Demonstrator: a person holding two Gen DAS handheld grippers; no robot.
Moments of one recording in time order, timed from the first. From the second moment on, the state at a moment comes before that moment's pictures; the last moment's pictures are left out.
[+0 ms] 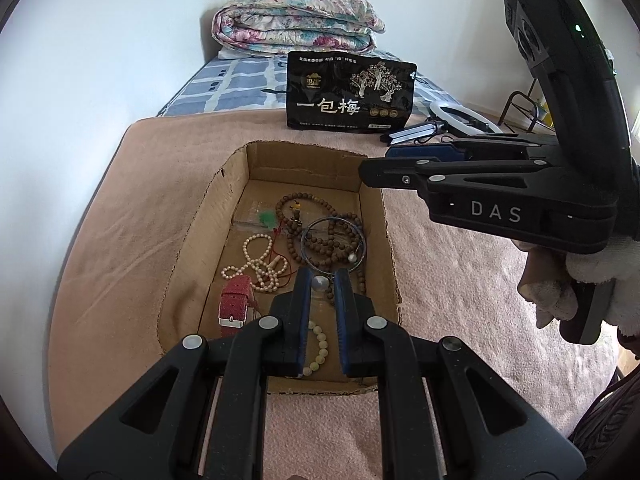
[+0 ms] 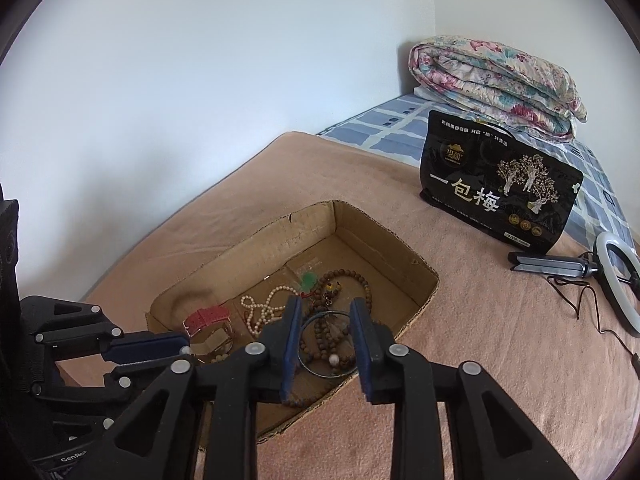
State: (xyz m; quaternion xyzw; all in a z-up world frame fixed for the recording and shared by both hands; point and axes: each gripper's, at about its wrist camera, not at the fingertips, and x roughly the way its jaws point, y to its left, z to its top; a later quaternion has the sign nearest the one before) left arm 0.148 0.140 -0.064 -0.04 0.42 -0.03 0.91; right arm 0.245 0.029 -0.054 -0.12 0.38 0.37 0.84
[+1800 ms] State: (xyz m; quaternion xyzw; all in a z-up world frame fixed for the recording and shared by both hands) left arm 0.036 0.042 0.061 0.04 0.30 0.02 0.95; right arm 0.098 -0.181 0.037 -0.08 0.30 0.19 0.93
